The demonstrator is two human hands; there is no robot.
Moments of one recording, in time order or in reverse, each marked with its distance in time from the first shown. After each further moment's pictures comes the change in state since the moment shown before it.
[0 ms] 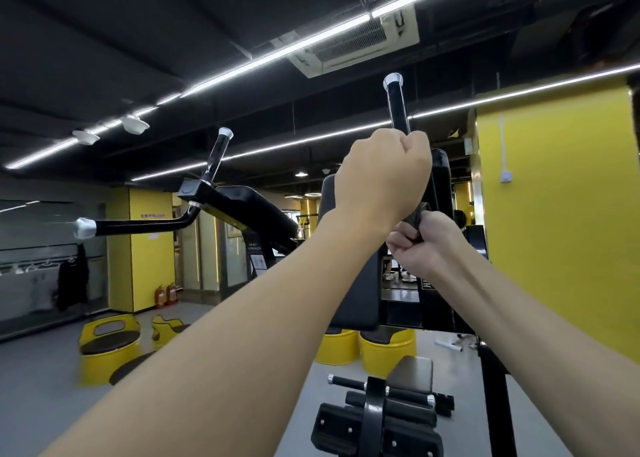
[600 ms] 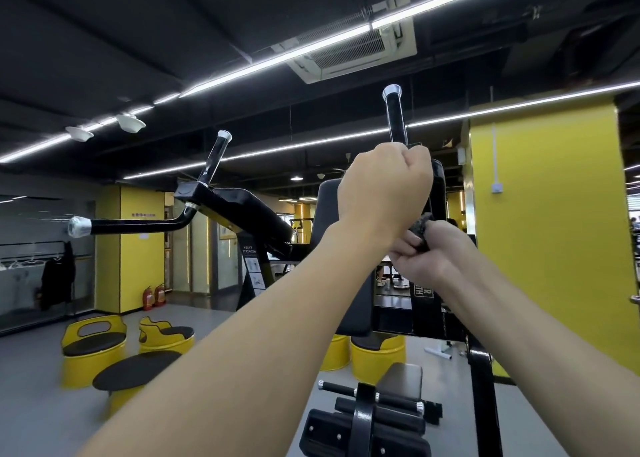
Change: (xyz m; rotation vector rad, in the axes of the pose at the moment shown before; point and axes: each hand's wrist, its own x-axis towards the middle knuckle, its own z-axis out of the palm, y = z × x) left_hand -0.004 -0.002 0.005 -0.122 0.052 0.016; right_hand -0.041 -0.002 0.009 0.058 0.039 0.071
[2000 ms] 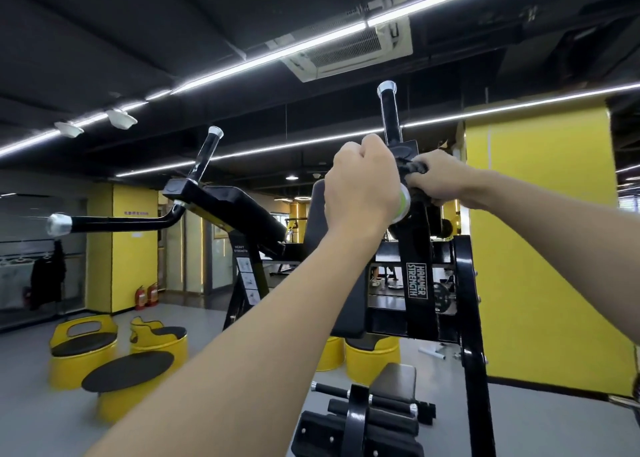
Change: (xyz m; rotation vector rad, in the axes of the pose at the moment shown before) left_hand -0.002 0.009 -0.004 -0.299 0.134 -0.483; right_hand 0.078 -0.109 0.025 -1.896 -0.098 -0.552
